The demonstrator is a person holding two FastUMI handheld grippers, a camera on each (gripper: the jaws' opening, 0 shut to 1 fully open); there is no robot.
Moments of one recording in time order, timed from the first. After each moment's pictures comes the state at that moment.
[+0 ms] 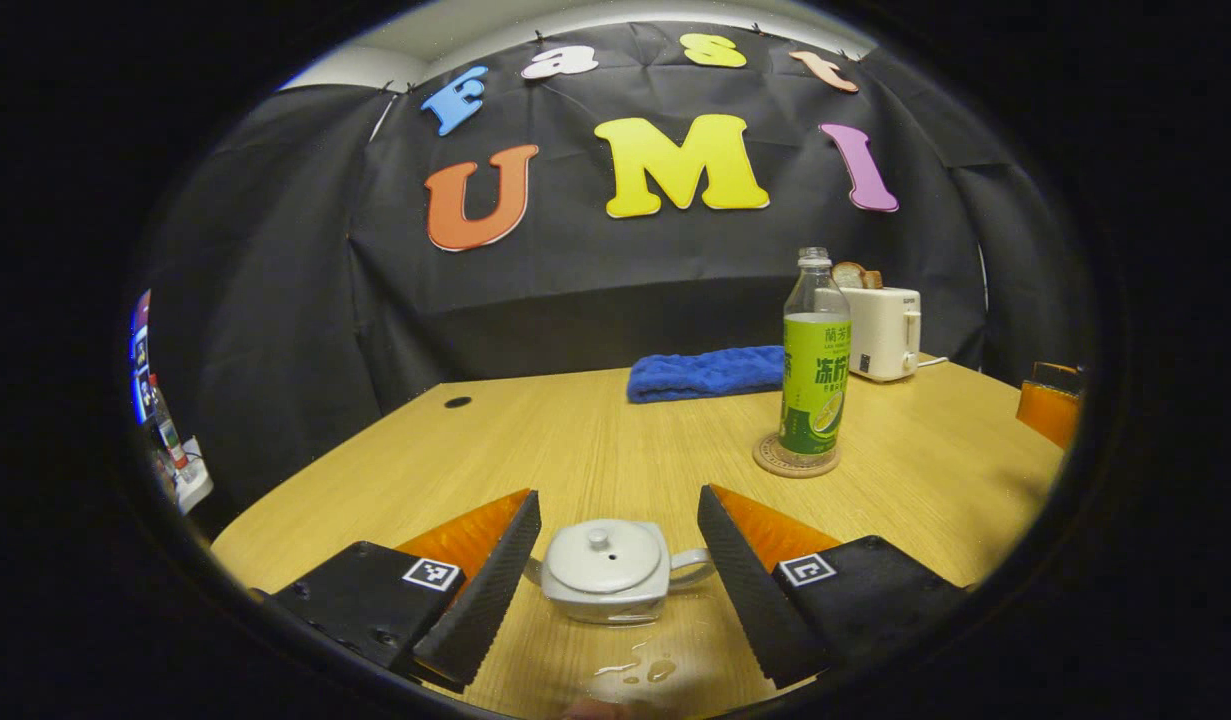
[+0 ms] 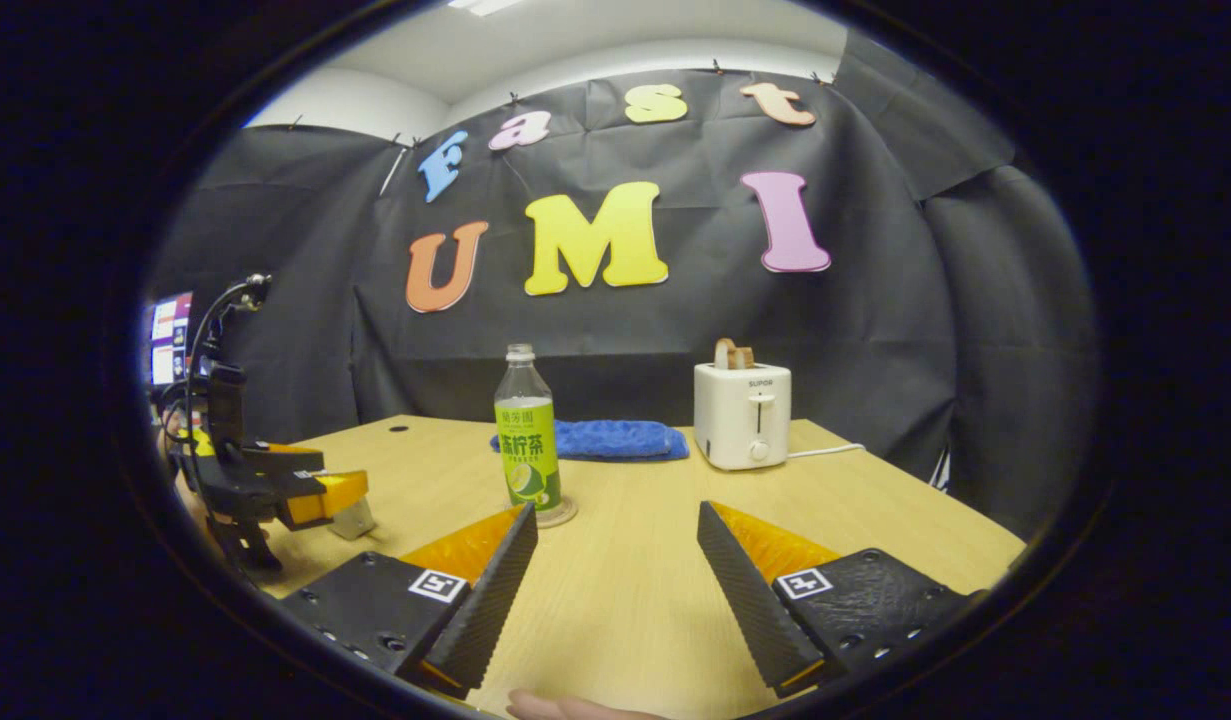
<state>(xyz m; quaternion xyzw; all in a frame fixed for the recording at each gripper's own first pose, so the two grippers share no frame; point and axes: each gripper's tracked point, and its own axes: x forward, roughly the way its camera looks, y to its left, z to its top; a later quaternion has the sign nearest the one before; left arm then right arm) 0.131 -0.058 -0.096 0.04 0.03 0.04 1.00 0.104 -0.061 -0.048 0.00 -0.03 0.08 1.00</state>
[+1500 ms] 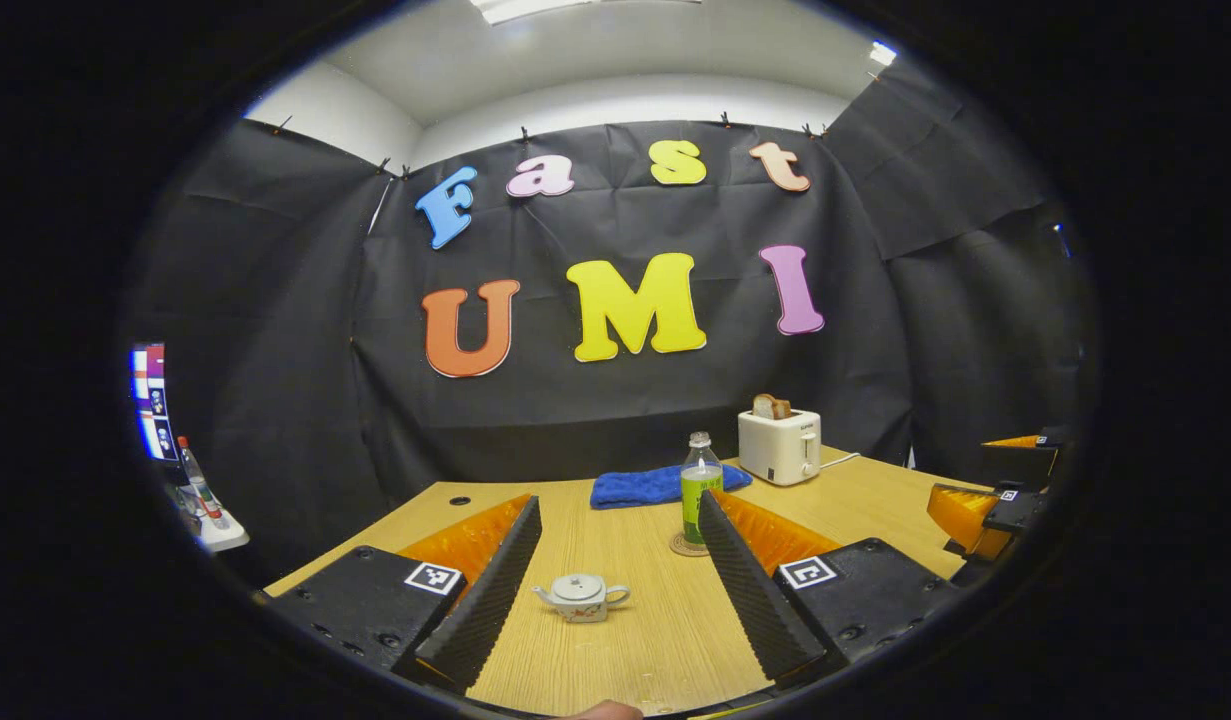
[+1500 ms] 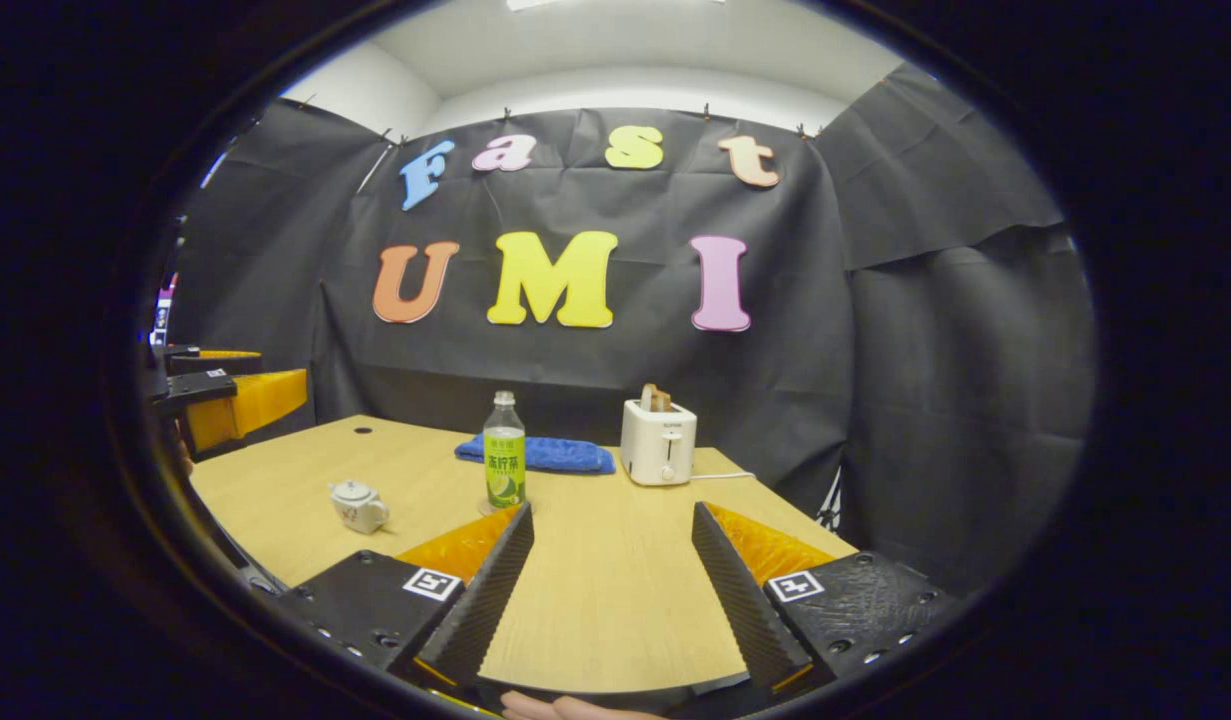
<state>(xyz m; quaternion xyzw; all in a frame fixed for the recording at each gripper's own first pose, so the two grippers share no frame) -0.022 -0.107 0.039 0.03 -0.08 -0.03 1.00 -0.044 -0.080 0.004 -0.02 -0.05 -0.03 1.00</state>
